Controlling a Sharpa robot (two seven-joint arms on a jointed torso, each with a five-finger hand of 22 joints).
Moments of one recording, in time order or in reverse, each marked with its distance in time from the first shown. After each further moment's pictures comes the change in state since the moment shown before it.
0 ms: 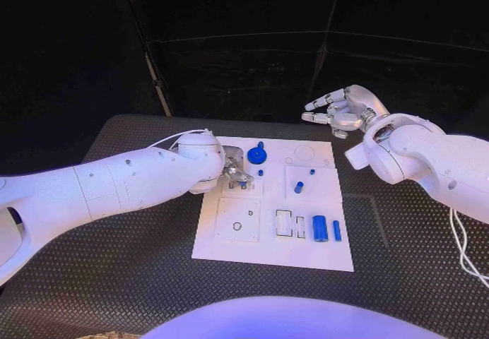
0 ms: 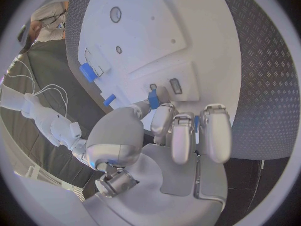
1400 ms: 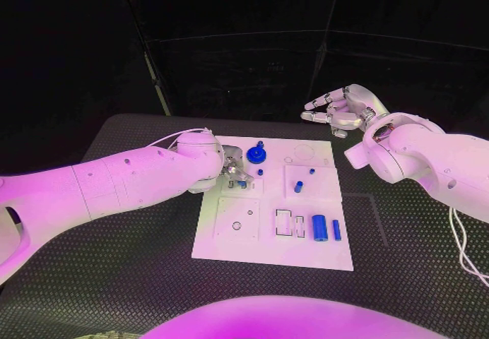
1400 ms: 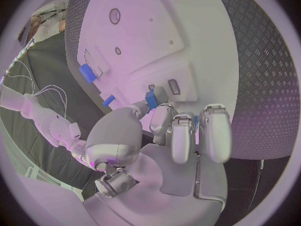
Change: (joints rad) left arm 0.001 0.000 0.002 0.001 -0.001 0.017 -0.009; left_hand -0.078 -0.039 -0.043 0.043 0.001 0.000 0.000 0.000 0.003 0.000 -0.001 0.000 0.000 0.000 0.000 0.000 0.000 0.000 0.000 0.000 0.000 0.000; right arm 0.000 -0.001 0.000 0.000 0.000 0.003 0.000; right_hand -0.005 0.005 -0.003 0.003 0.000 0.000 0.000 0.000 0.000 0.000 0.000 0.000 0.000 0.000 0.000 0.000 0.001 0.000 0.000 0.000 0.000 0.000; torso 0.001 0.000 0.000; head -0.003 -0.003
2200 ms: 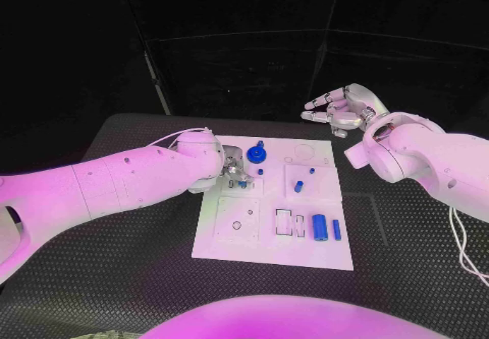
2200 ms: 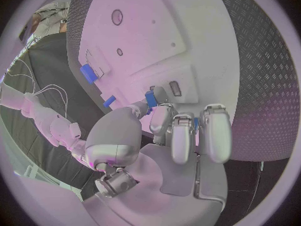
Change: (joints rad) left arm 0.000 0.000 0.000 0.001 0.012 0.009 0.000; left_hand -0.014 -0.007 -0.018 0.012 0.000 0.000 0.000 -0.001 0.002 0.000 0.000 0.000 0.000 0.000 0.000 0.000 0.000 0.000 0.000 0.000 0.000 0.000; right arm 0.000 0.000 0.000 0.000 0.000 0.001 0.000; right_hand 0.000 0.000 0.000 0.000 0.000 0.000 0.000 0.000 0.000 0.000 0.000 0.000 0.000 0.000 0.000 0.000 0.000 0.000 0.000 0.000 0.000 -0.001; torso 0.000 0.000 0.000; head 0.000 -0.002
